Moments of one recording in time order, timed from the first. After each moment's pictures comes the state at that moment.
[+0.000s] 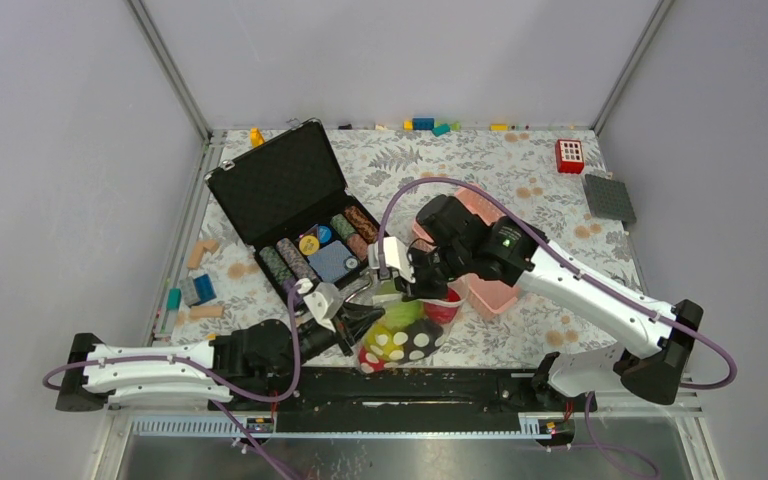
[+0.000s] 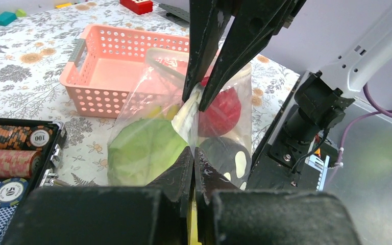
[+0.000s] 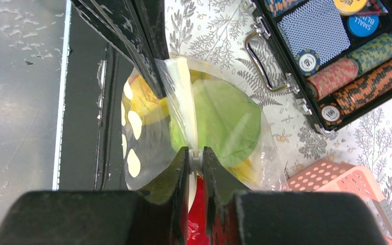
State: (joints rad) left arm -1.46 0.52 0.35 0.21 -0.45 -0.20; right arm 0.97 1.33 1.37 -0.95 -0.45 -0.60
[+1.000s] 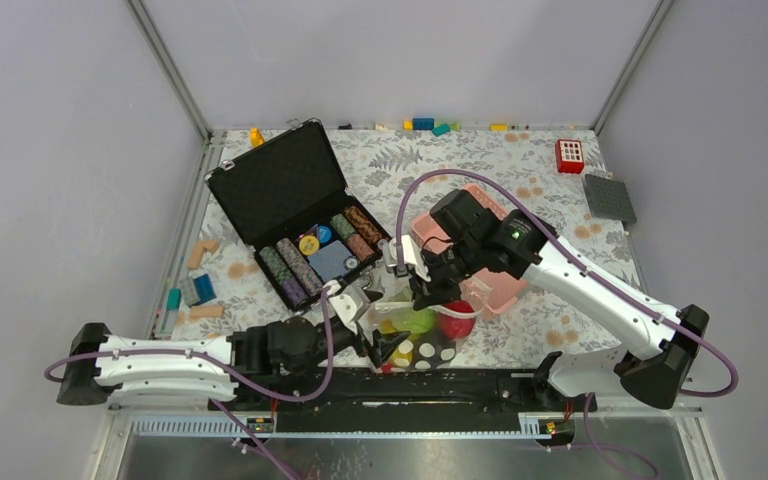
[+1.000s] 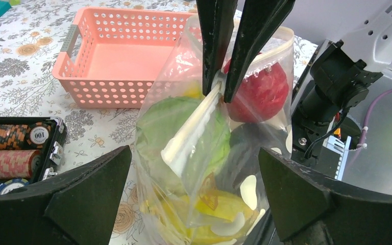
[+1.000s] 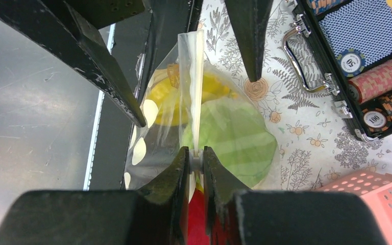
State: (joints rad) left arm -1.46 0.69 0.41 0.20 -0.45 -0.18; right arm 0.88 1.31 1.36 -1.05 -0.65 -0.66
